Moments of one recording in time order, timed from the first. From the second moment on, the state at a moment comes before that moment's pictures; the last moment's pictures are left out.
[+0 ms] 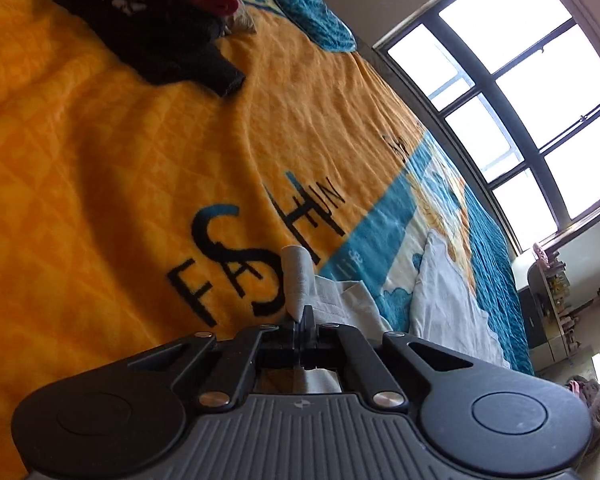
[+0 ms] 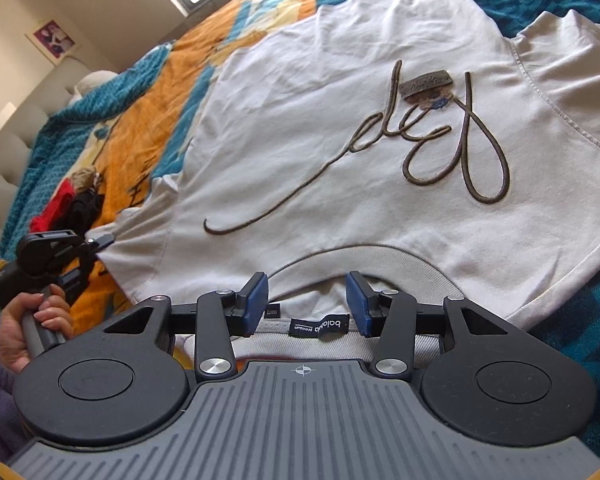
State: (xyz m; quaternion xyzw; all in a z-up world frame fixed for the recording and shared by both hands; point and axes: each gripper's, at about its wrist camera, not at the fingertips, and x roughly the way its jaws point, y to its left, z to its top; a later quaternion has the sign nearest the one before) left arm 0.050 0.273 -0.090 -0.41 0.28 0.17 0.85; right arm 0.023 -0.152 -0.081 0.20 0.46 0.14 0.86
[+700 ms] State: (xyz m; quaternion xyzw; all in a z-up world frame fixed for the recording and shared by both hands) left arm -0.008 0.171 -0.021 -0.19 0.44 0.06 0.88; right arm -0.041 -0.171 -0.032 0.17 0.44 0.18 0.86
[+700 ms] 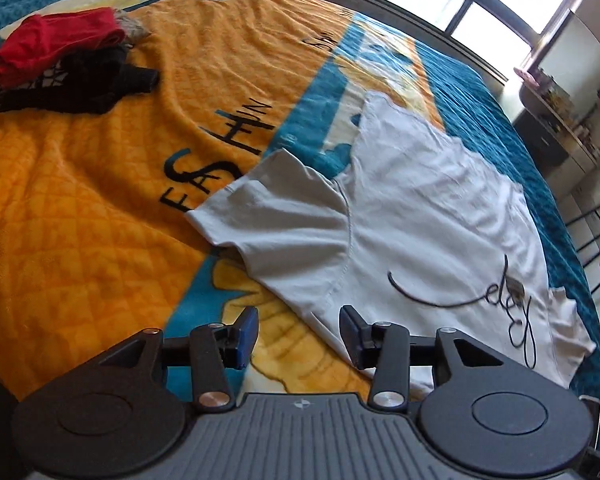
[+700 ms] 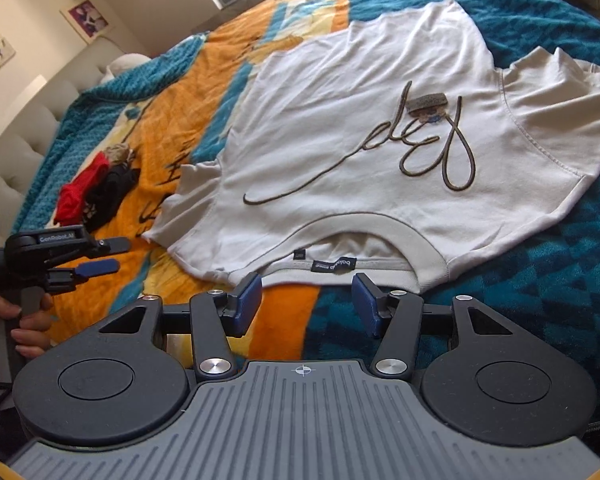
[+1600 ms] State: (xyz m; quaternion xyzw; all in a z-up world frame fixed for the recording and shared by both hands) left arm -0.014 0.093 -0.054 -0.13 0.45 0.04 0.88; right arm -0.051 -0.159 -0.039 0.15 0.45 0.22 0.85
